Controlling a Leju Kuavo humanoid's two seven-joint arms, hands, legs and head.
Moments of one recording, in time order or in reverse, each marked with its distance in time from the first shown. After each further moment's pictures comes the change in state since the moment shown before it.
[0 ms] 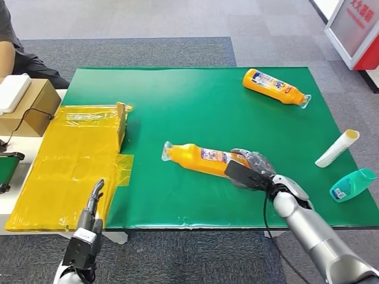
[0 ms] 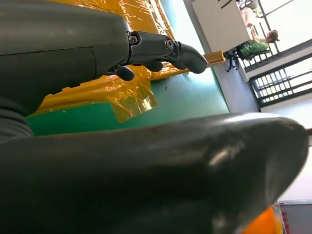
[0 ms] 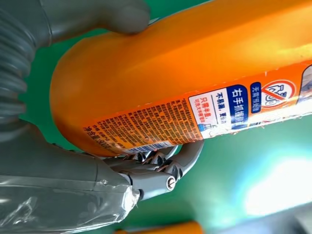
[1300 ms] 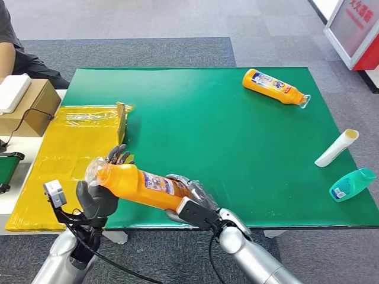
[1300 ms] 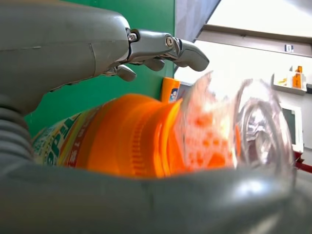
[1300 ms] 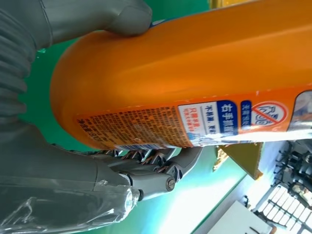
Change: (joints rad) left arm -0.250 0.004 -0.060 0.014 0.596 -0.581 0.166; right arm 0.125 0.298 0.173 0.038 -0.116 -0.086 -0.306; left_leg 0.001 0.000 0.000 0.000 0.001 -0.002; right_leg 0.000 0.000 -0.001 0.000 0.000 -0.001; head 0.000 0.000
